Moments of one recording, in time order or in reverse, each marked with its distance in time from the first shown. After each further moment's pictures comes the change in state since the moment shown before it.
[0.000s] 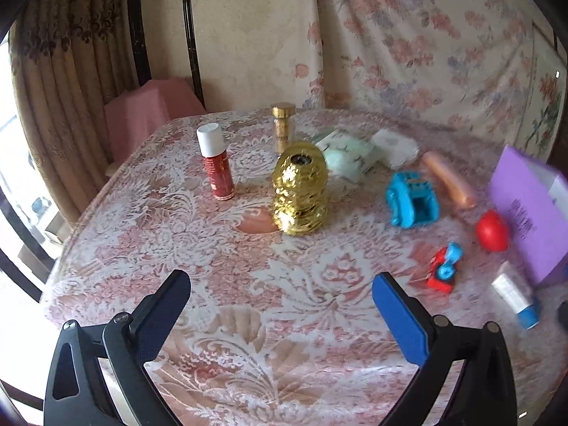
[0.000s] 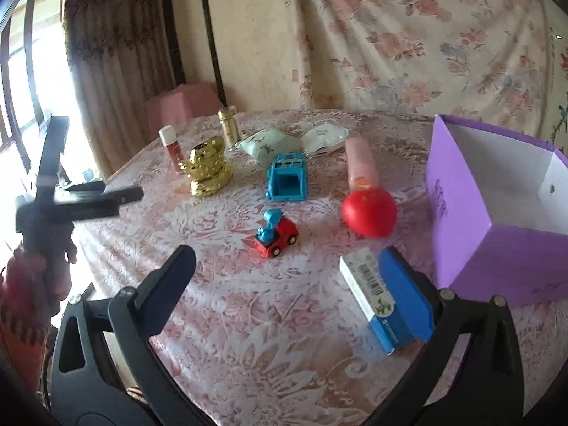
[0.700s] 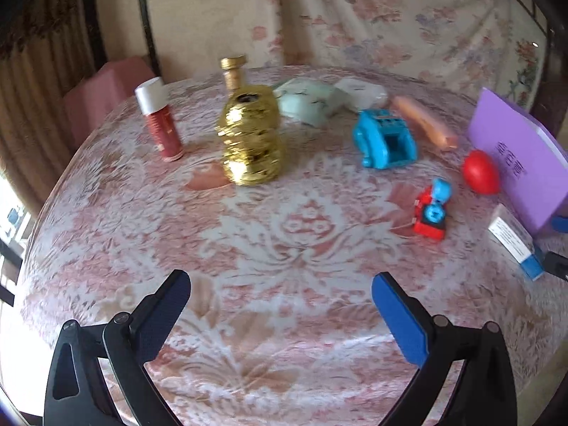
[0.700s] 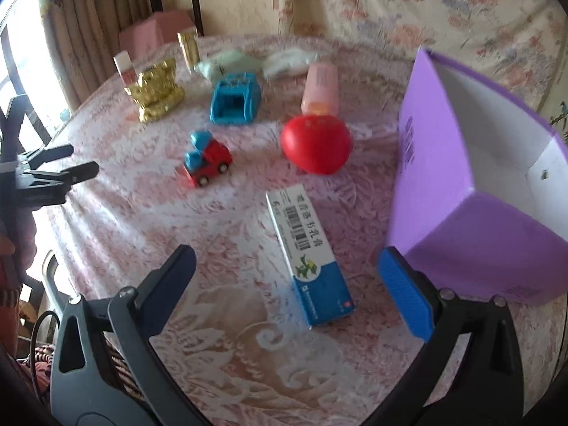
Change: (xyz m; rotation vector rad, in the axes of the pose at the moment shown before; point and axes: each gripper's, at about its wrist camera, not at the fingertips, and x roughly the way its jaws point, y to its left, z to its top) left arm 0.032 -0.026 -0.031 0.099 0.116 -0.130; right arm 0.043 -0.059 -0.015 -0.058 0.327 -0.059
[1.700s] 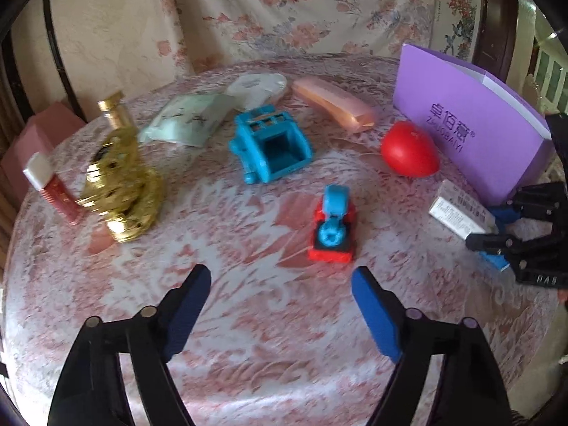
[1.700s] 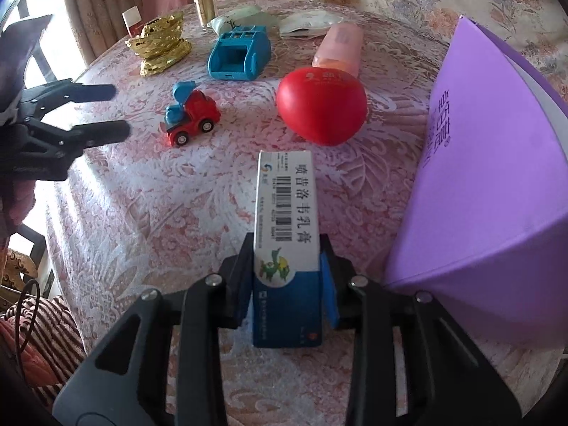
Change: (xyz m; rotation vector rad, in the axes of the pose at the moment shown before) left arm 0.028 -0.092 0.034 0.227 0.035 -0.171; right arm 0.041 -0.023 -0.003 -0.125 0.095 0.072
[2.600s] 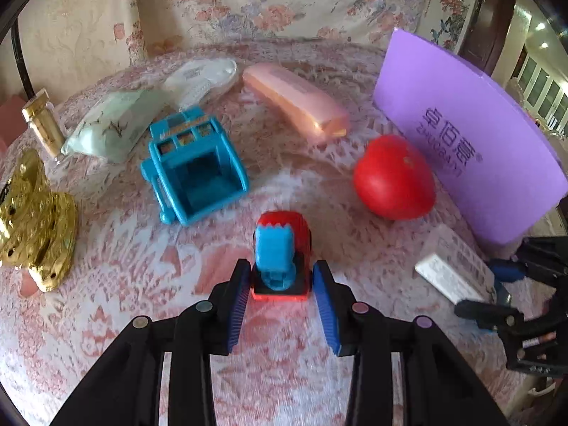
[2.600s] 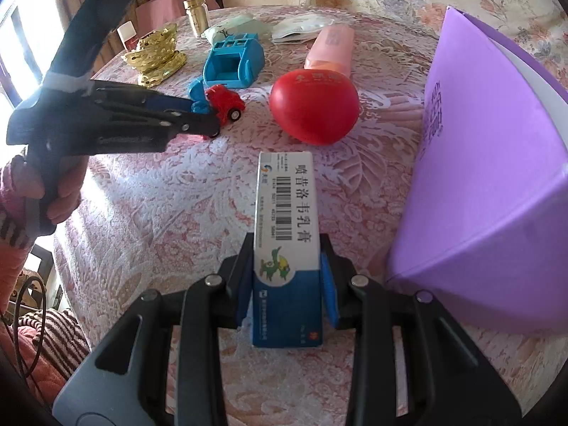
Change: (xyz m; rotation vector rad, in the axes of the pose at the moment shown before) left arm 0.060 -0.029 0.044 -0.007 0.062 -0.128; right arm 0.000 -0.006 0.000 0.047 -0.024 0.019
